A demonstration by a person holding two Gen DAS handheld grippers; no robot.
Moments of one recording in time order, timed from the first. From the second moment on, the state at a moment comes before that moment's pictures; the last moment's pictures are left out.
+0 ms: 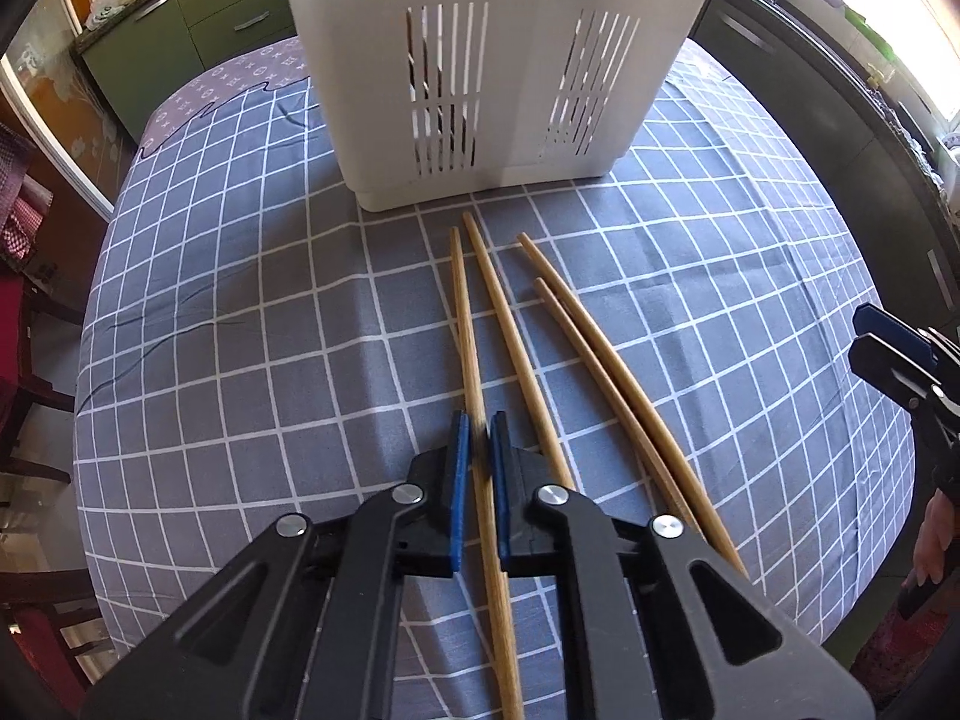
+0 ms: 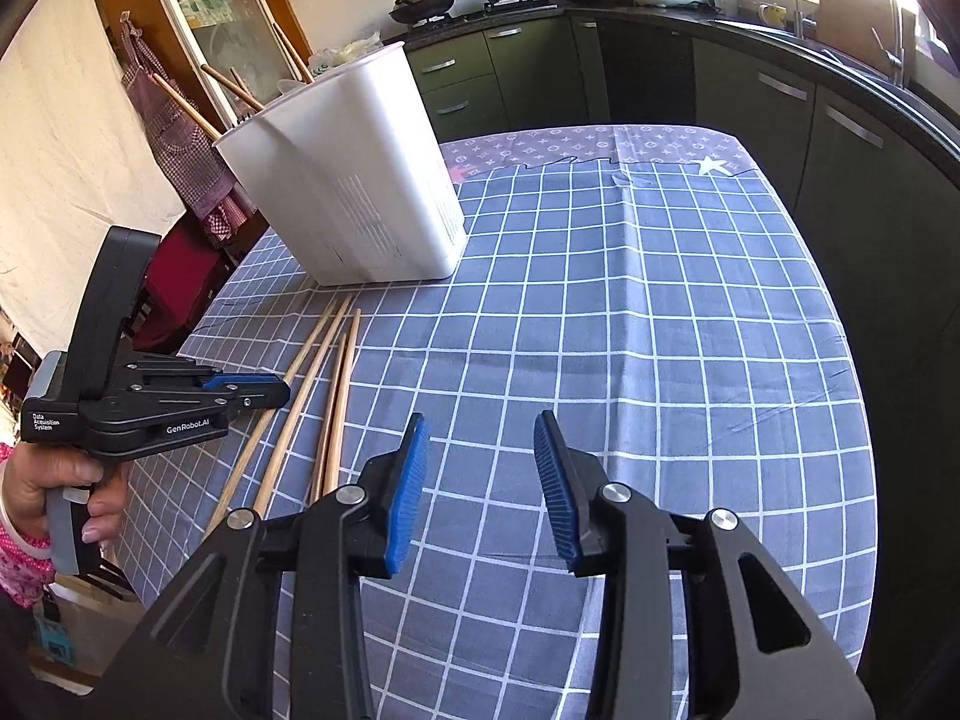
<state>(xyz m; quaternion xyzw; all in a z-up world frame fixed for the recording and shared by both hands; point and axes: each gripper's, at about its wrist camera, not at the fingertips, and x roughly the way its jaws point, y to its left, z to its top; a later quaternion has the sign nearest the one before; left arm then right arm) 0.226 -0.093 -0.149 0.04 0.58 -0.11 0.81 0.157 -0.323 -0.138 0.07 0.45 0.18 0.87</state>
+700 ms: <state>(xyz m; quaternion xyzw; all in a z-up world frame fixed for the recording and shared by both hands) 0.138 -0.036 -0.068 -0.01 0.41 -0.14 0.90 0.191 -0.253 -0.151 0.04 0.50 0.27 0.82</state>
